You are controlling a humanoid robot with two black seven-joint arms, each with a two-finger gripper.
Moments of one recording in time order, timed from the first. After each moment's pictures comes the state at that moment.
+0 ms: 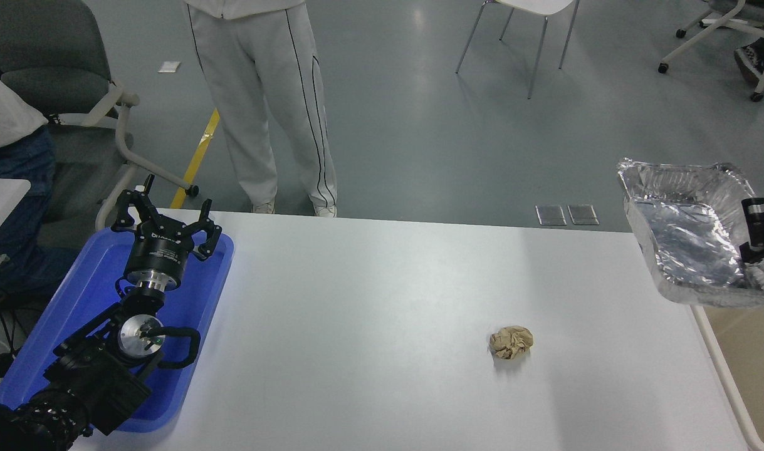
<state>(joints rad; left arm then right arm) -0.62 0.18 -0.87 -0.41 -0.09 -0.57 -0.51 2.42 -0.76 -1.54 1.44 -0.48 0.78 0.04</state>
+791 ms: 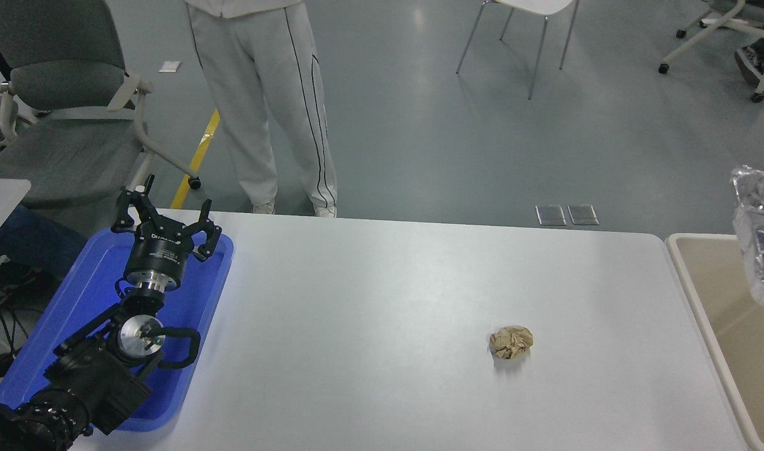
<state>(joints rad) -0.62 0.18 -0.87 -0.41 -0.09 -0.57 -0.51 2.48 -0.97 -1.73 1.30 -0.53 0.79 0.04</state>
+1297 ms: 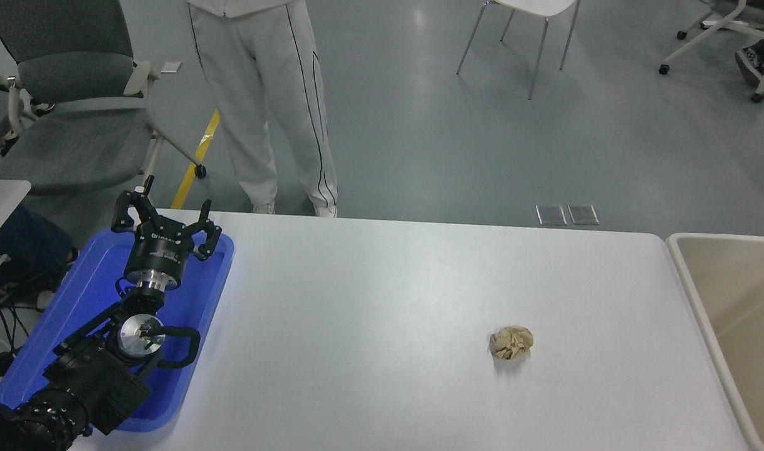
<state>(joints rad) -0.62 0.18 -0.87 -0.41 -0.09 -0.57 -0.51 2.00 -1.08 -1.52 1.08 -0.48 0.52 0.04</state>
